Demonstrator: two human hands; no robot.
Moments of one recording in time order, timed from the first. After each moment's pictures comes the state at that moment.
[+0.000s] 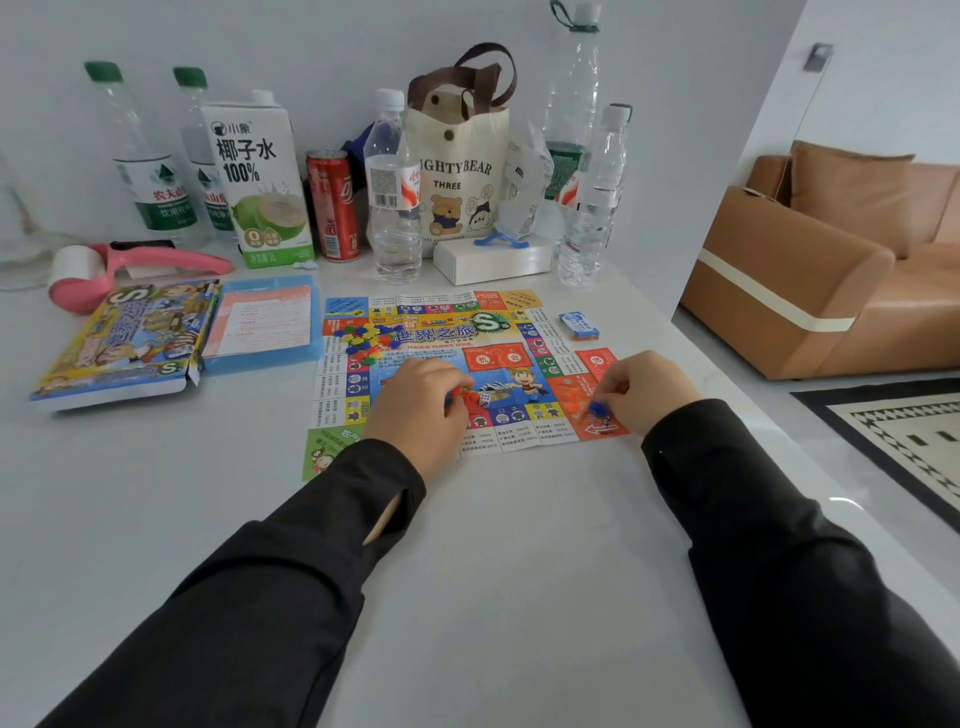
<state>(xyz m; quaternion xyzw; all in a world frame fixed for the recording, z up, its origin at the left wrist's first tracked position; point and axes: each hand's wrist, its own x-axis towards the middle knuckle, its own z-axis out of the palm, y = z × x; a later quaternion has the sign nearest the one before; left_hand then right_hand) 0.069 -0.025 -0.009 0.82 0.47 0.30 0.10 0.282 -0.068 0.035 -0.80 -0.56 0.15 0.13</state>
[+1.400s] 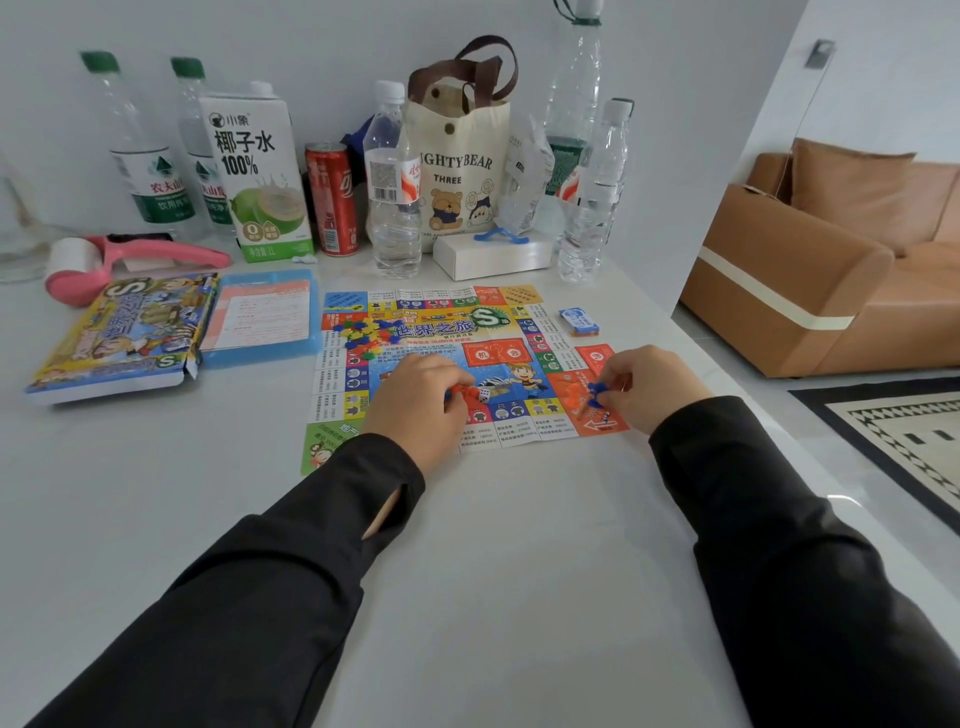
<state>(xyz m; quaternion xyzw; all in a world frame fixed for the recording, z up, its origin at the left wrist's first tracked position) 0.069 -0.025 -0.008 0.83 0.47 0.29 0.11 0.286 -0.070 0.036 -0.79 -0.59 0.13 0.11</state>
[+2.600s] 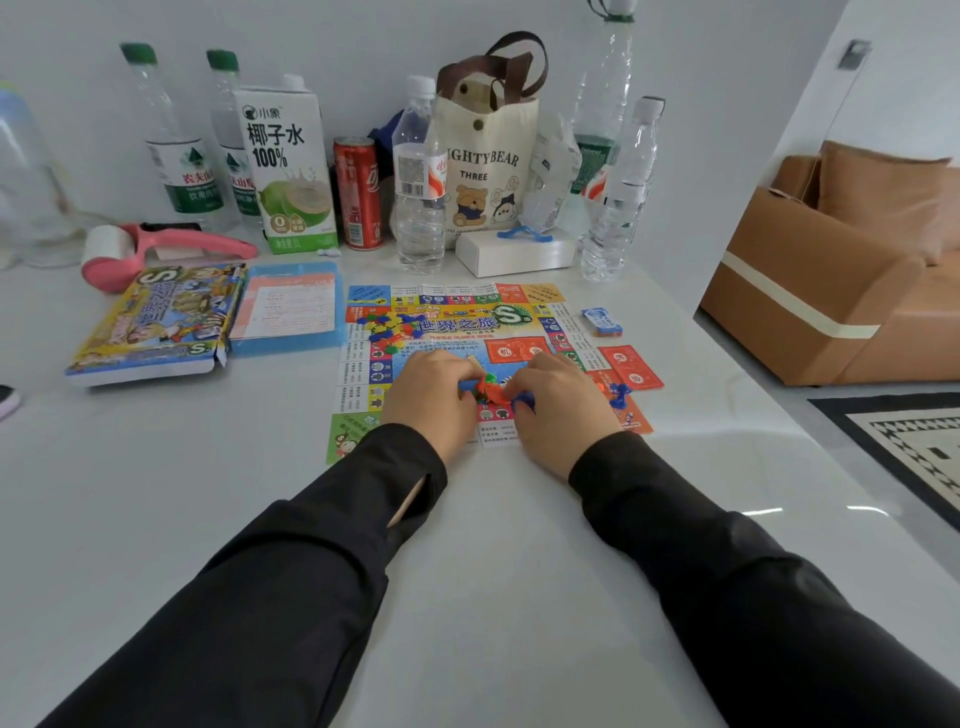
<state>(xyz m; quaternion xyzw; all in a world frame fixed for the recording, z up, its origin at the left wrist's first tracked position) 0.067 -0.016 -0.012 0.79 0.52 0.29 0.13 0.201 -0.063 0.010 -0.67 -0.73 0.01 0.16</state>
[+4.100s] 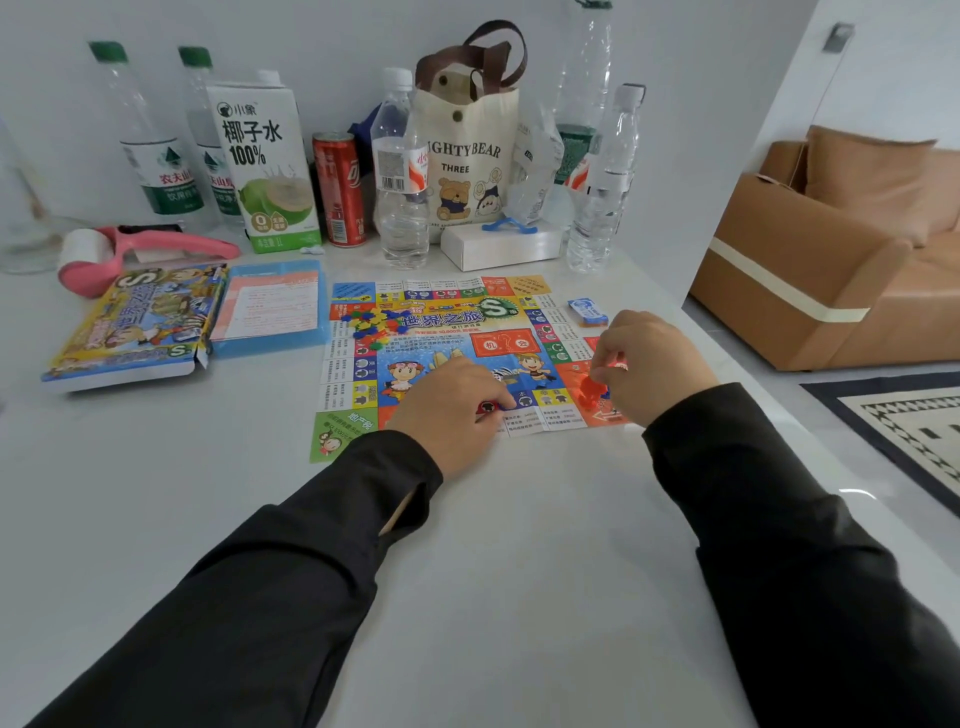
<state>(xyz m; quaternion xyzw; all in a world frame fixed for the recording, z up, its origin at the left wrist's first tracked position) 0.076 -0.031 -0.014 0.88 0.36 0.28 0.12 0.265 -0.080 0.048 -0.74 -0.66 0.00 0.15</state>
